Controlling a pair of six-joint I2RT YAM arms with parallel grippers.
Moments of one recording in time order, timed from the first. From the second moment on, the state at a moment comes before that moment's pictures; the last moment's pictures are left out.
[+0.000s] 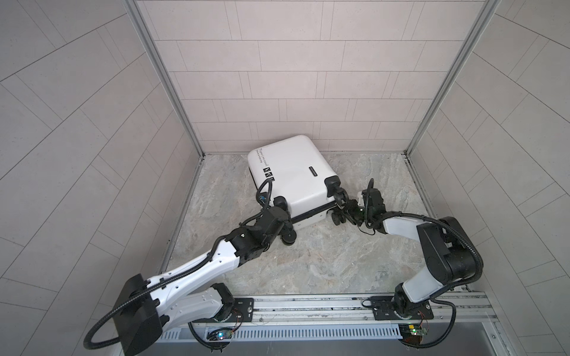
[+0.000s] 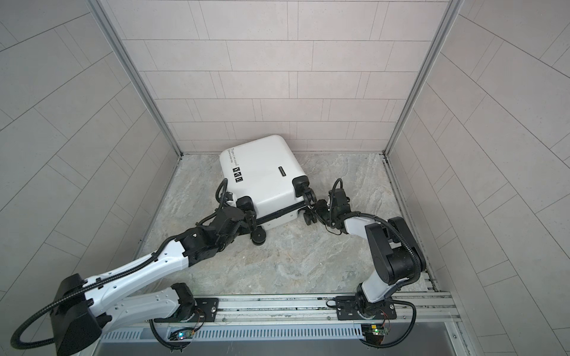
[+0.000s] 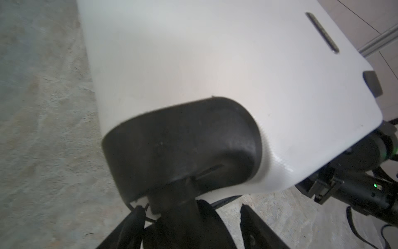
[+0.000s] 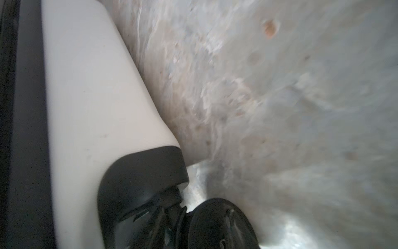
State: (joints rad) left arm -0.81 1.04 0.75 -0.41 -0.44 -0.81; right arm 0.27 1.60 0.68 0.18 -0.35 1.03
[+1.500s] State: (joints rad) left arm 0.18 1.72 1.27 -0.51 0.32 -0.57; right arm 0.46 1.71 1.08 -0.35 -0.19 0.69
